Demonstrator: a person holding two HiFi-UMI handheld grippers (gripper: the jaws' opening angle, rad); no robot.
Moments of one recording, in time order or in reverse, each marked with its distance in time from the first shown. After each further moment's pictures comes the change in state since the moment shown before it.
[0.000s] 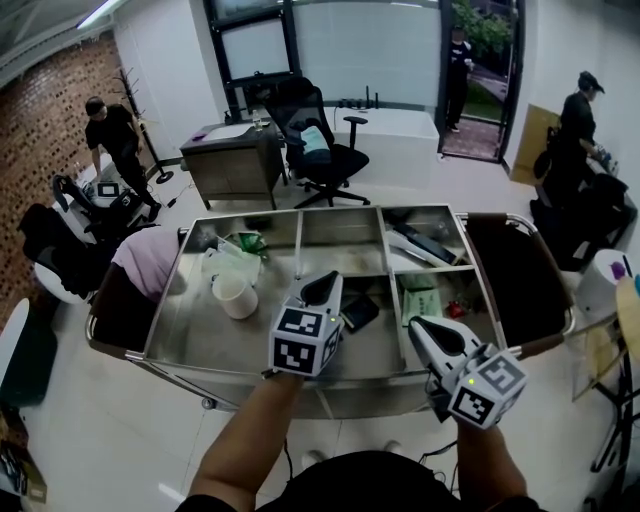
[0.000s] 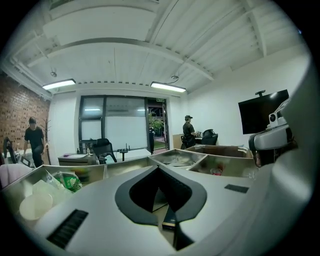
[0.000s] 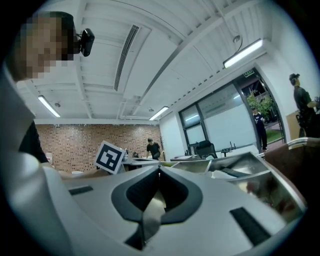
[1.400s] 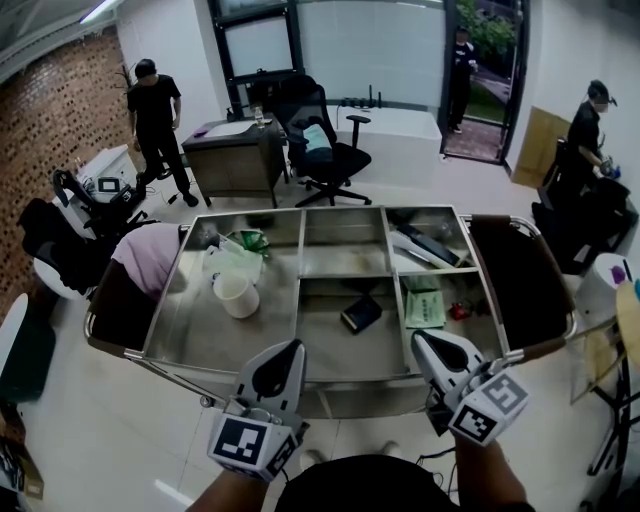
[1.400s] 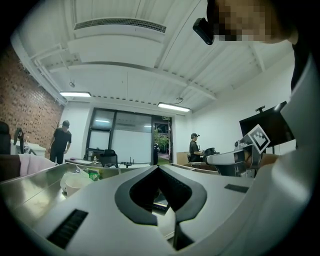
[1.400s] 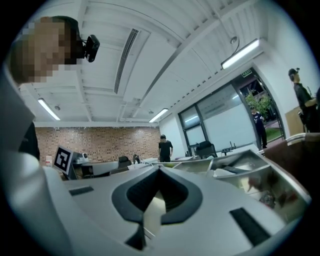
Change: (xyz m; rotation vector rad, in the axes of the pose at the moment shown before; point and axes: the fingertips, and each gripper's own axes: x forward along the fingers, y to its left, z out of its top) left arm -0.155 -0.021 -0.005 -0.081 -0.192 0.045; right arm -0.007 0.015 -0.005 0.025 -0.021 0.002
